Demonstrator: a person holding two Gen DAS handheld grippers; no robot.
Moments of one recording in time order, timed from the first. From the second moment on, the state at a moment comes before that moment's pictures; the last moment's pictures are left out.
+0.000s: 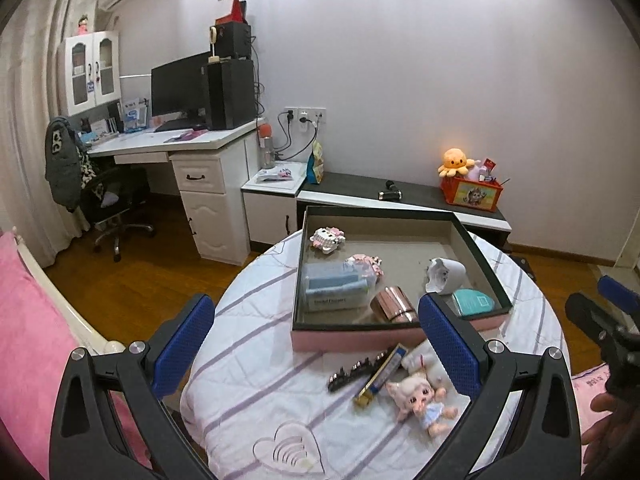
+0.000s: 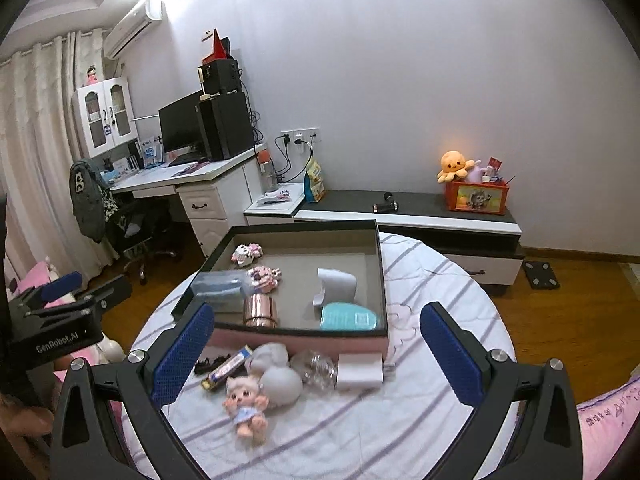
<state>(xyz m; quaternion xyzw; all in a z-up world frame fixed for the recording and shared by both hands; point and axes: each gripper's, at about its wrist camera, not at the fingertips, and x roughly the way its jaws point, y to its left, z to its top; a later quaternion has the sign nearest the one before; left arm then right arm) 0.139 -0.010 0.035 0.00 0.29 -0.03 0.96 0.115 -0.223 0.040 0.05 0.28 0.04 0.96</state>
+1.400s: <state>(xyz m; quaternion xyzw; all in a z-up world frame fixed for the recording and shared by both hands) 0.098 0.003 0.015 -0.01 0.30 -0.01 0.95 0.081 -0.208 0.025 0.02 0.28 0.04 0.96</state>
